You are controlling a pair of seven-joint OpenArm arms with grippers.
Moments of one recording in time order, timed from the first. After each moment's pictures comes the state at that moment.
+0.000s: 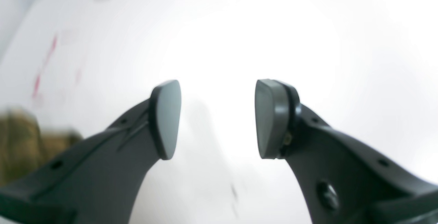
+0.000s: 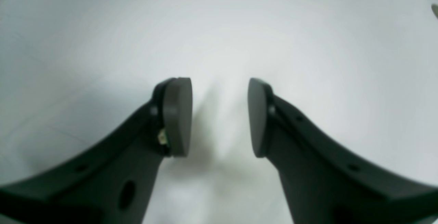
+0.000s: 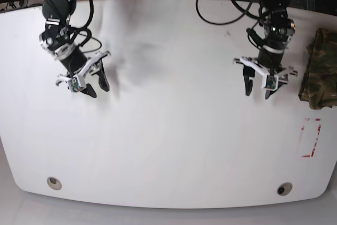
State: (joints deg) left arm 13.9 -2.9 -15.8 100.6 5.0 -21.9 13.1; right arm -10.0 15.3 16.1 90.3 10.1 41.3 -14.5
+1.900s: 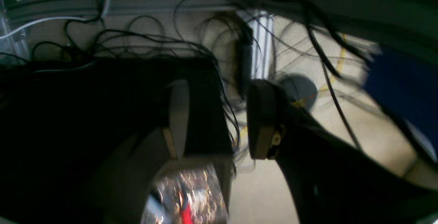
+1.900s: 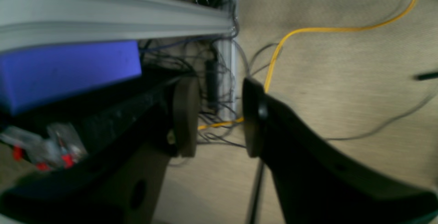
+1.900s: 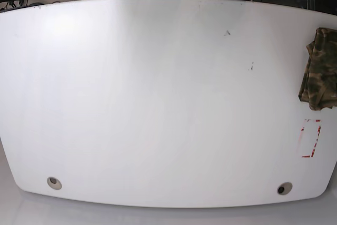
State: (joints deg) left arm 29.5 -2.8 -15.5 51.5 4.4 -18.9 9.0; right arm -32.5 9.5 11.0 43.1 6.5 36.0 4.8
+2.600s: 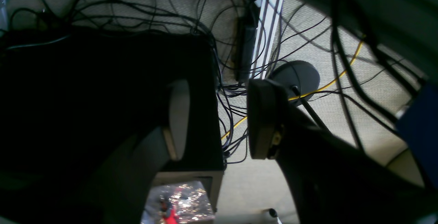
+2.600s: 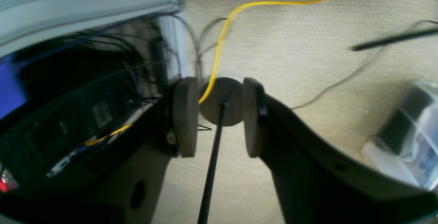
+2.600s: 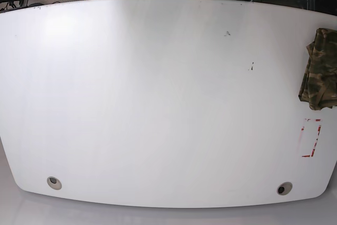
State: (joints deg) left arm 8.1 -5.4 -10.0 10.2 4.6 -10.6 0.2; right arm -17.7 11.1 10.8 24.0 -3.2 22.4 2.0
